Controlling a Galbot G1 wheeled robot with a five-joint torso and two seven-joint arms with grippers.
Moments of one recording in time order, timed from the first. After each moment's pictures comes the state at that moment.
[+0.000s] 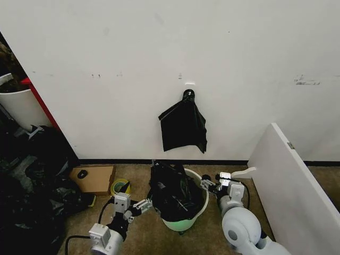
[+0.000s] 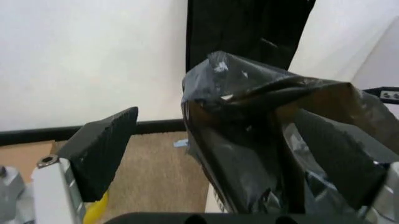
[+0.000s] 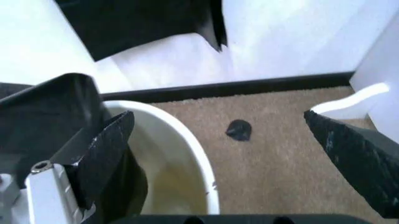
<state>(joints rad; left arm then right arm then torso) 1.63 -0.93 -0.18 -2.24 -0.48 0.05 -0.32 -1.30 1.11 0.08 2.11 0.69 -0.45 0.72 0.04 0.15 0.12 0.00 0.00</state>
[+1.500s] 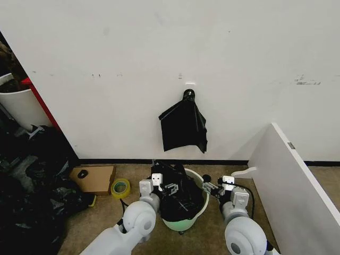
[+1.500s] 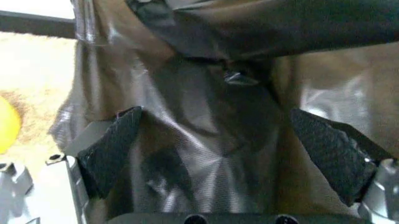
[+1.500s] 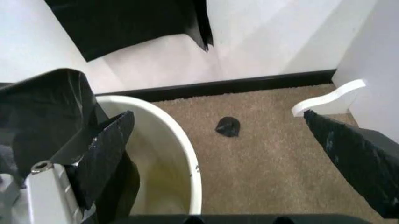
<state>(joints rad) 1.06 -1.16 0.14 -1.88 -0.91 0.45 -0.64 -1.38 1.12 0.12 2.16 0.64 -0.44 0.73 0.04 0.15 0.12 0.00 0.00</state>
